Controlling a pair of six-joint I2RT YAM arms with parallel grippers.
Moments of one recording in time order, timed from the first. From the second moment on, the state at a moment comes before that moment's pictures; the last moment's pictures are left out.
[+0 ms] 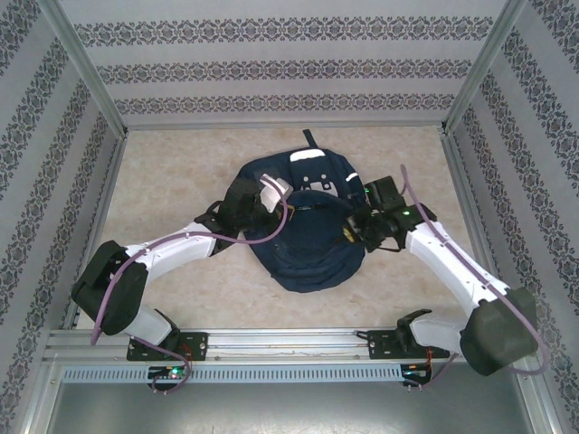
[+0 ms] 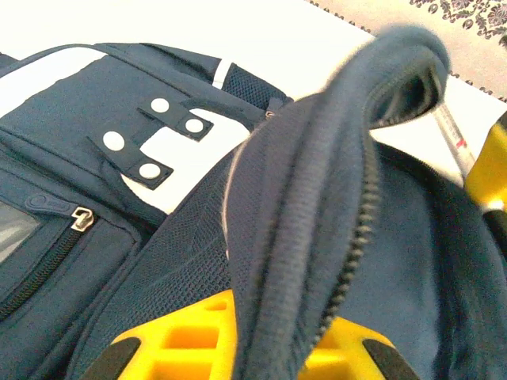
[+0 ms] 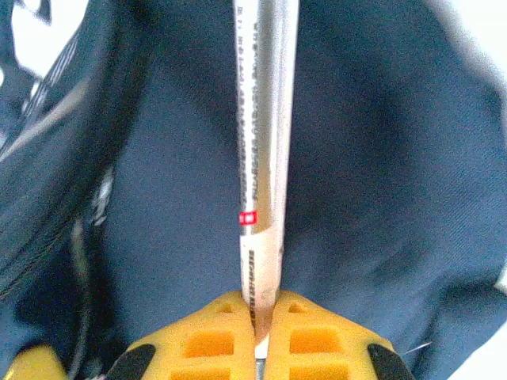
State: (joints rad) left arm -0.62 1.50 0.88 0.14 0.27 -0.03; right arm 0.41 1.24 0.93 -0.74 -0.26 1.44
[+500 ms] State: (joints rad) left arm -0.63 1.51 0.88 0.14 0.29 -0.11; right arm 0.57 1.37 1.05 -0.56 -0.19 1.71
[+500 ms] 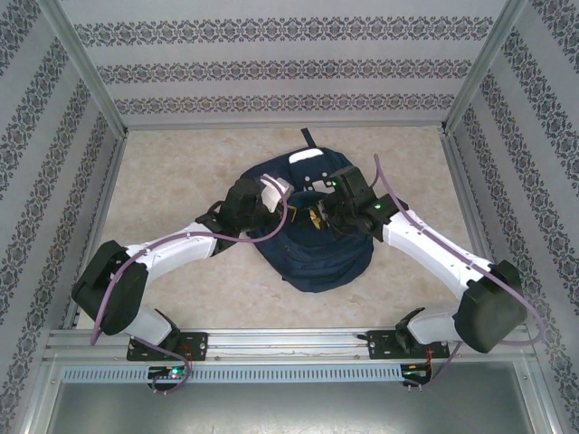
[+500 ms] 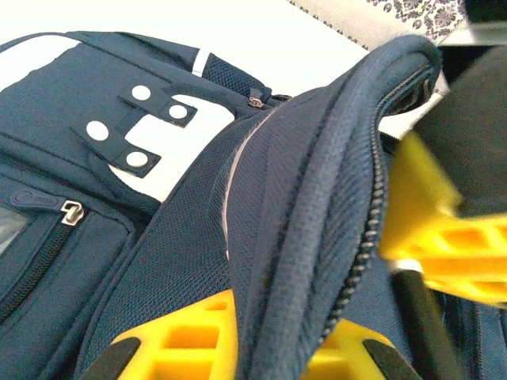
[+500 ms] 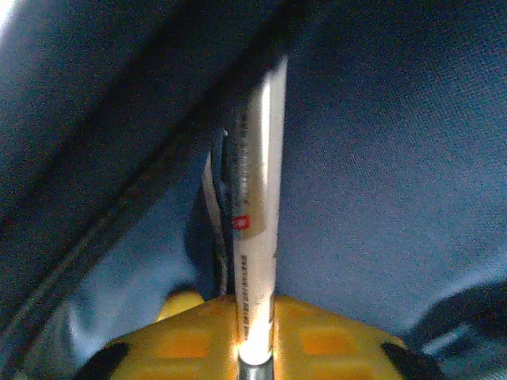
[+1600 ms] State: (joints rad) left arm -0.60 1.64 1.29 -0.63 0.80 0.81; right arm 0.20 1.08 0.77 -0.88 -0.32 1.24
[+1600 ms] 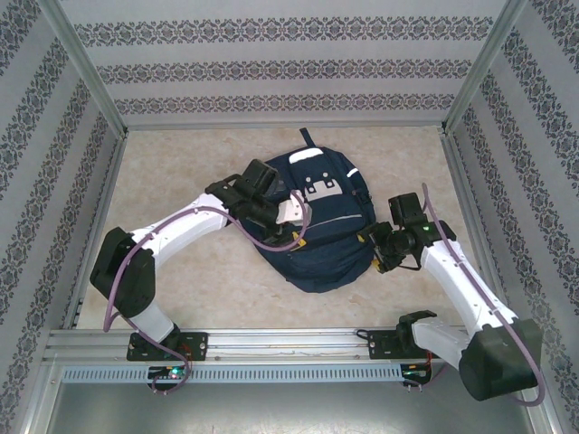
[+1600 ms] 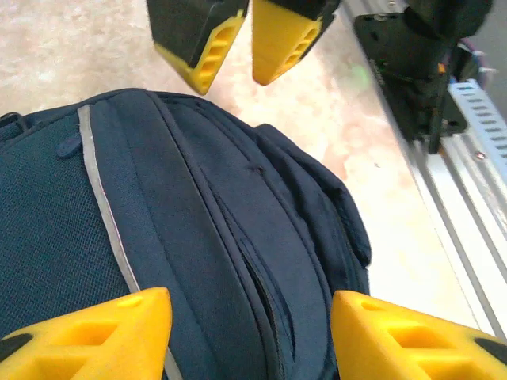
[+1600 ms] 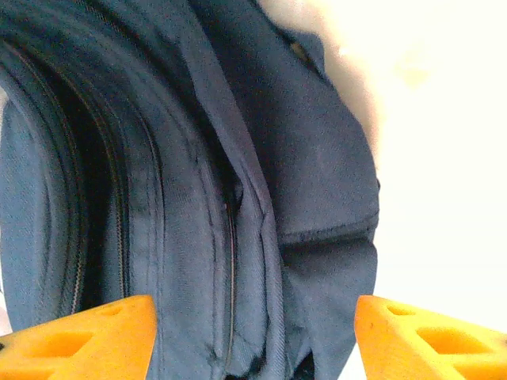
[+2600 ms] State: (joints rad) left arm -0.61 1.60 0.97 -0.37 0.55 0.49; right arm 0.13 1.82 1.18 -0.67 -0.47 0.63
